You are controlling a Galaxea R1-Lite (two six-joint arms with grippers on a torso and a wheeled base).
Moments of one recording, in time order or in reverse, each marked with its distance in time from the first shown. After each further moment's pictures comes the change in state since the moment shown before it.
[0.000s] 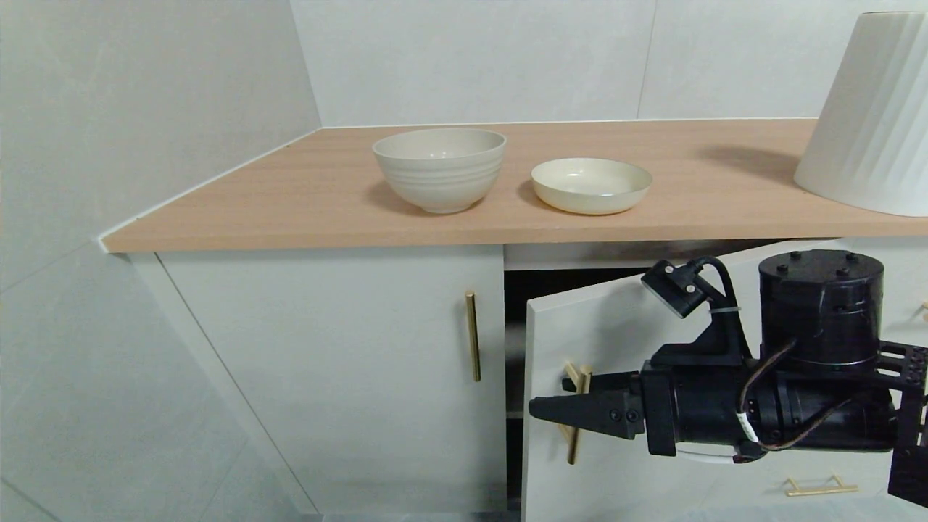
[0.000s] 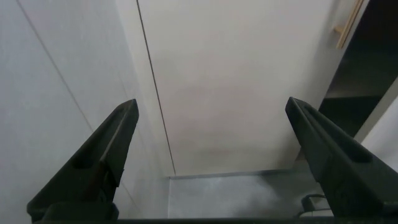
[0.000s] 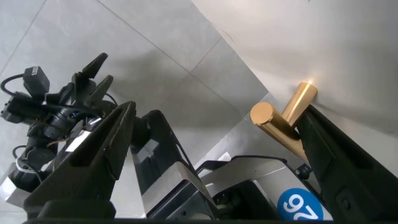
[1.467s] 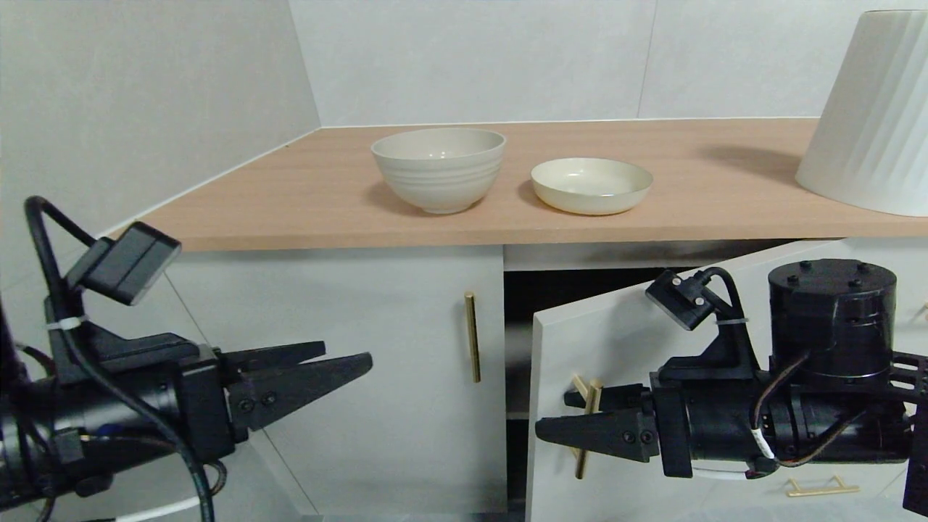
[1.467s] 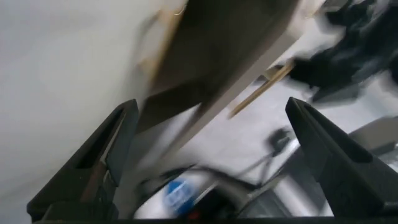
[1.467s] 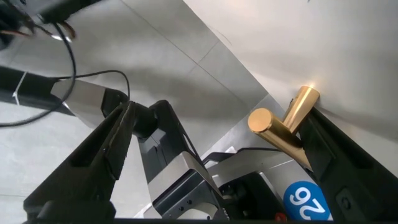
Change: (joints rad) left arm -0.407 1.212 -0.581 -0.360 -0.395 -0.422; right arm 0.006 -0.021 0.035 -0.006 0.042 -0.001
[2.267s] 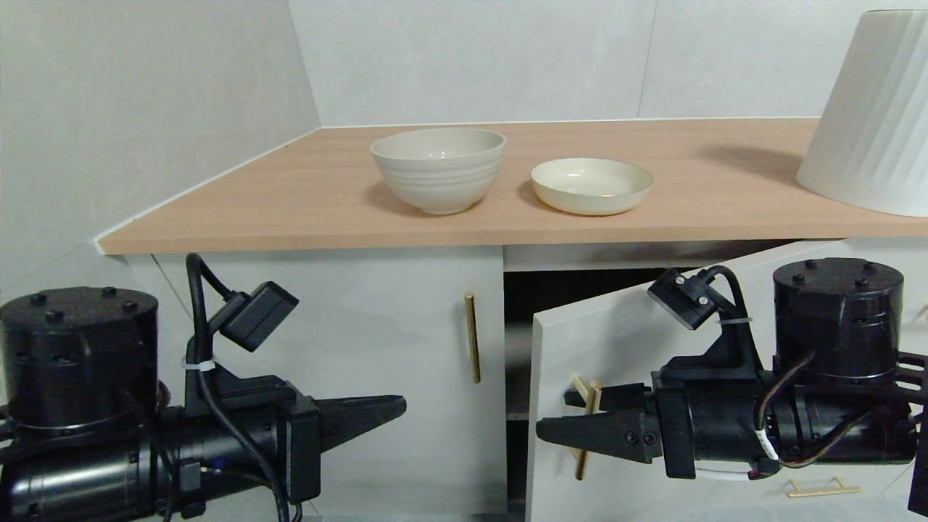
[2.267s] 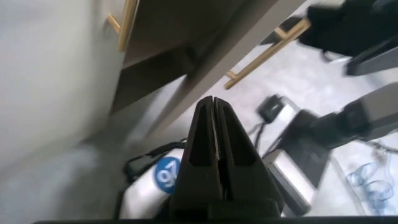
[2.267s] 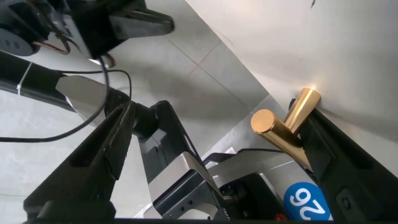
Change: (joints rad) left arm -0.099 0.147 0.062 -0.071 0.009 0.051; right arm 0.005 -0.006 0.001 0.000 -0.001 0.000
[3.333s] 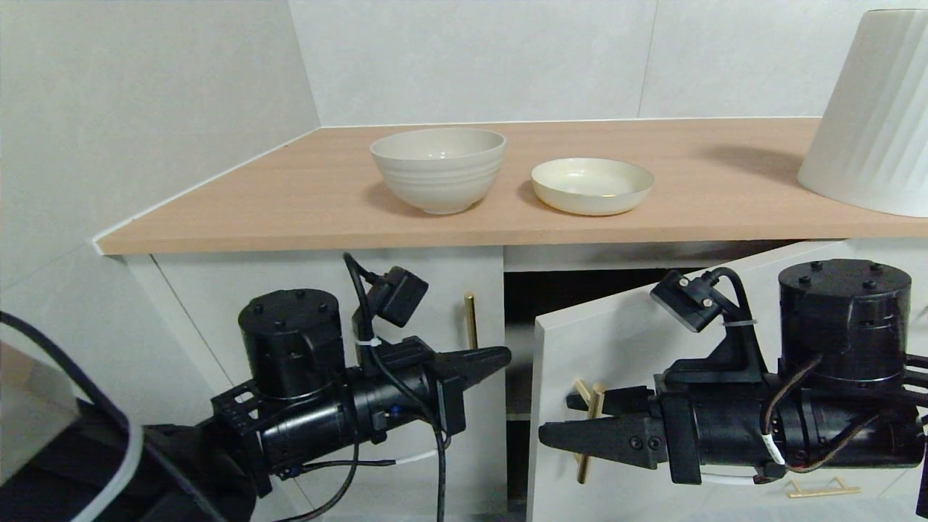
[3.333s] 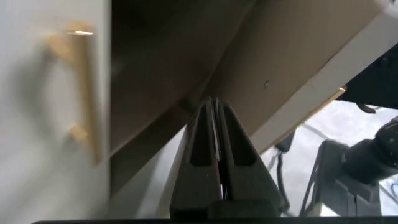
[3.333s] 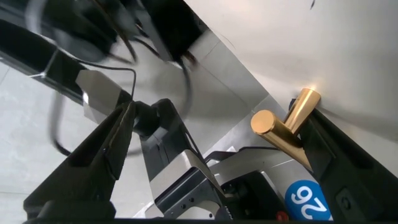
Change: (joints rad) left arm -0.123 0.480 -0.040 -0.711 0.015 0.031; right arm 0.003 -0.013 0.008 0.006 0.001 0.001
